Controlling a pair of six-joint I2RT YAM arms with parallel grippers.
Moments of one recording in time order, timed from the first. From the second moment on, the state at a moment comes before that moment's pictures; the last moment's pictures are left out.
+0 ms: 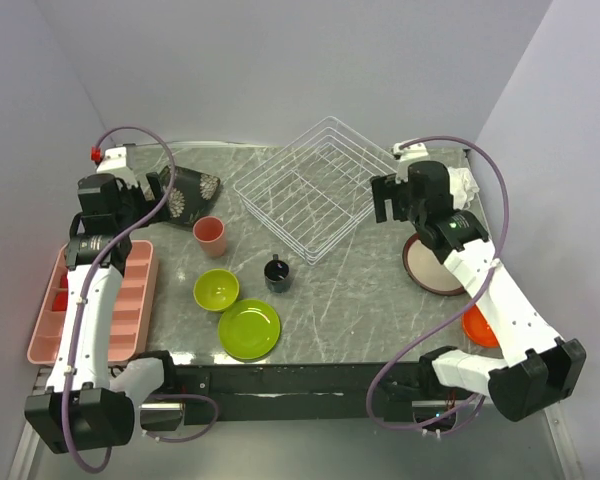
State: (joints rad) left arm 0.11 1.03 1.08 -0.49 0.02 -0.12; right arm 0.34 1.17 1.18 -0.52 0.26 -0.04
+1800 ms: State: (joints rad) left arm 0.23 0.93 0.97 -0.50 0.21 -0.15; right arm 0.72 2.06 1.81 -0.62 -0.23 -0.28
